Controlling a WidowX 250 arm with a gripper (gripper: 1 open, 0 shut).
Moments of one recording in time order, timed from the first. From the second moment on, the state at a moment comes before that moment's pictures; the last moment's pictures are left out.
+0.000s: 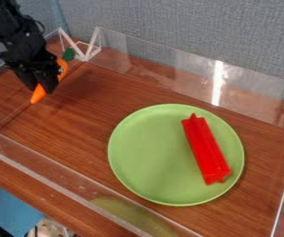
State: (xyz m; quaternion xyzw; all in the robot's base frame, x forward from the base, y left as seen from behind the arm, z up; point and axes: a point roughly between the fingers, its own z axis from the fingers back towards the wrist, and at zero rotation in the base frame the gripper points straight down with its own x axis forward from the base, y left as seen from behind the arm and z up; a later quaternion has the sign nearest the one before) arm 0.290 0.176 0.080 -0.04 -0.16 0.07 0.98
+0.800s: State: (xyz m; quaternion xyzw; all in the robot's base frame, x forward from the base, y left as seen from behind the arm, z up) arm 0.287 0.126 0.101 -0.05 -0.18 0.14 0.97
